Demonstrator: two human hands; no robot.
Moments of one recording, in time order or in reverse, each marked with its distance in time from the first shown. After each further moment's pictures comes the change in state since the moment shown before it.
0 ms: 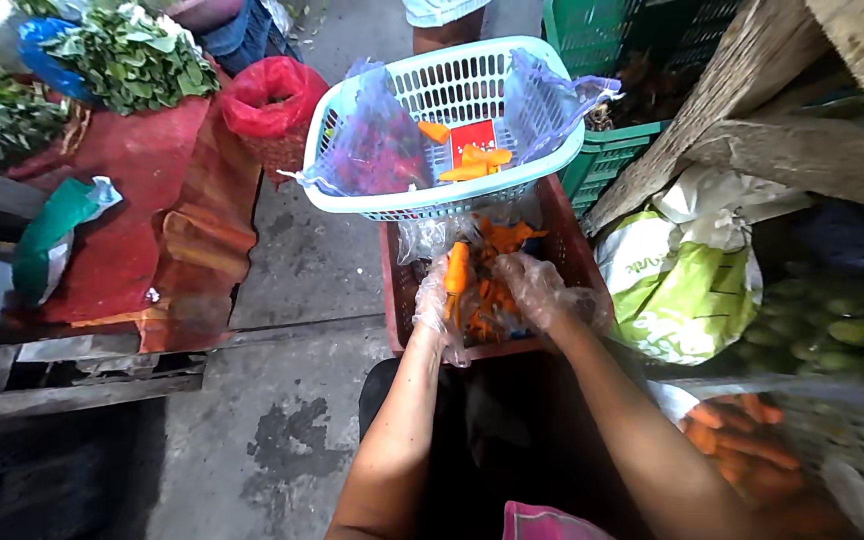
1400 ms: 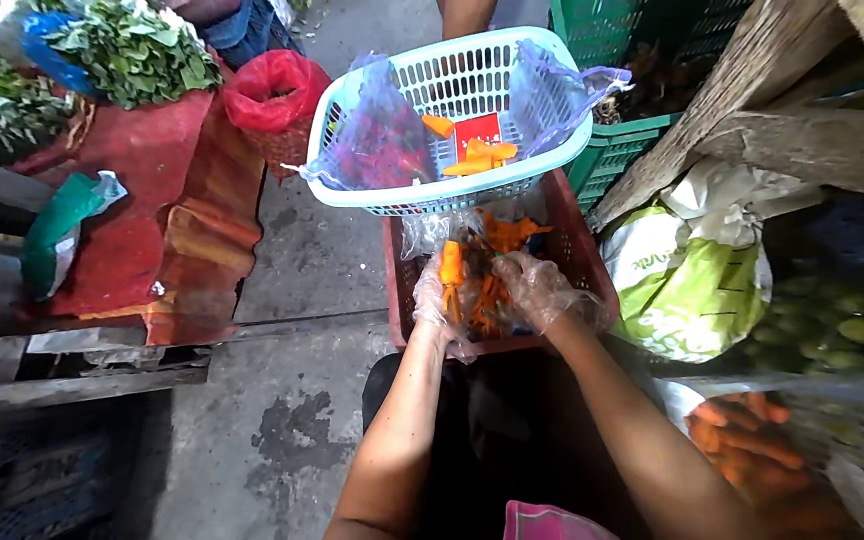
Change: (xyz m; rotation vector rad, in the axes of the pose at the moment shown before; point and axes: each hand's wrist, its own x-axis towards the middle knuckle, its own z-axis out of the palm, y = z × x) left_hand 0.003 0.000 -0.002 -0.220 -0.029 -0.048; right_hand -0.008 -0.012 0.004 -0.091 -0.013 0.042
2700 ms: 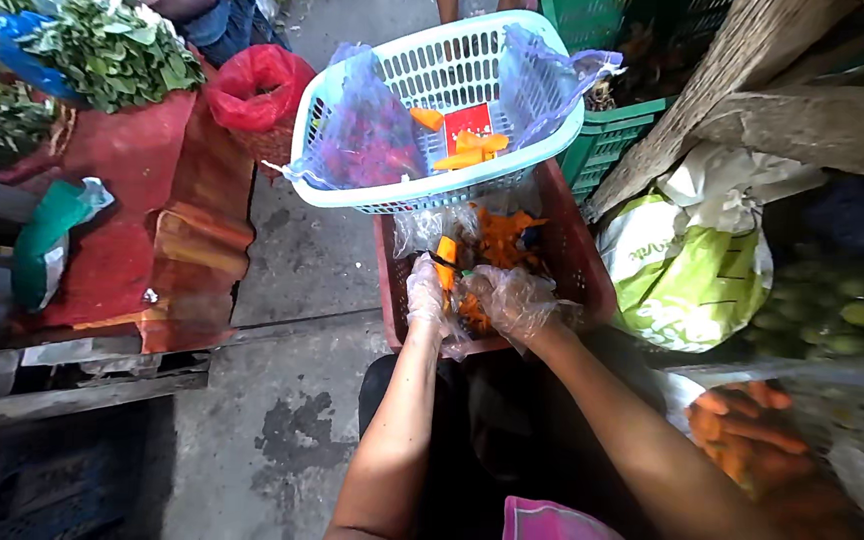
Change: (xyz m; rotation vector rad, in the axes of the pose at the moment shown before) left_hand -0.002 -0.002 0.006 0.369 0.238 0.125; right_hand -0.002 0.000 0.017 -0.131 -0.122 -0.147
